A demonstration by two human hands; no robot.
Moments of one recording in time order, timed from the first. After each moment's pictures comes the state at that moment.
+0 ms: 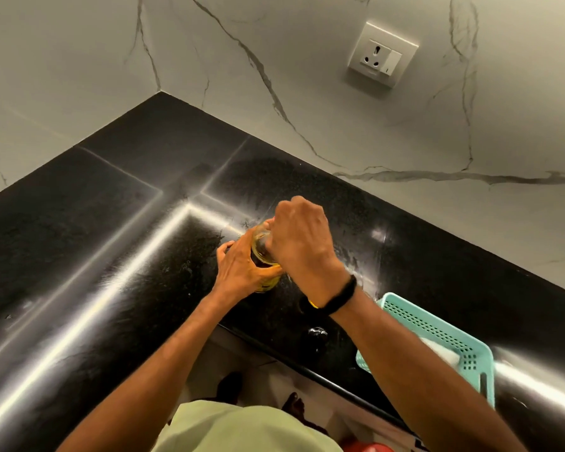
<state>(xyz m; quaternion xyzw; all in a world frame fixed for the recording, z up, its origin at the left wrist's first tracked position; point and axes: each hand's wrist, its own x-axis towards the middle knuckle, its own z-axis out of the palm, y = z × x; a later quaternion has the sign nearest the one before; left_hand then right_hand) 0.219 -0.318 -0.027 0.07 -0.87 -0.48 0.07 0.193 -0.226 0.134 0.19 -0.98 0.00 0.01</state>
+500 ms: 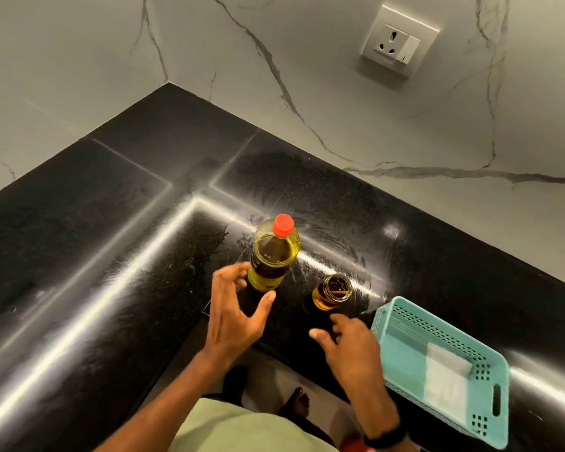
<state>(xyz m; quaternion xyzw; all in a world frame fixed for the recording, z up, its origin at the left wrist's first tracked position) 0.290 -0.293 -0.045 0.09 -0.84 -0.46 0.28 0.270 -0.094 0.014 -0.04 -0.96 0.14 -0.22</state>
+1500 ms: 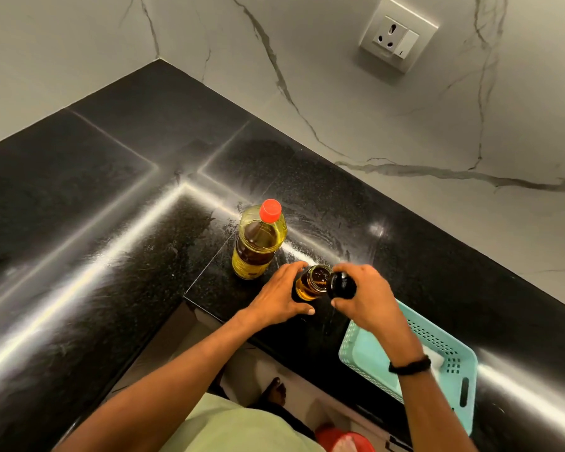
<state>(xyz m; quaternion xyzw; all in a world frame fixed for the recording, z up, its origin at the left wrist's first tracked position) 0.222 -0.216 -0.098 -0.03 -0.85 -0.51 -0.11 0.195 -0.050 0.043 0.07 -0.97 0.12 -0.22</state>
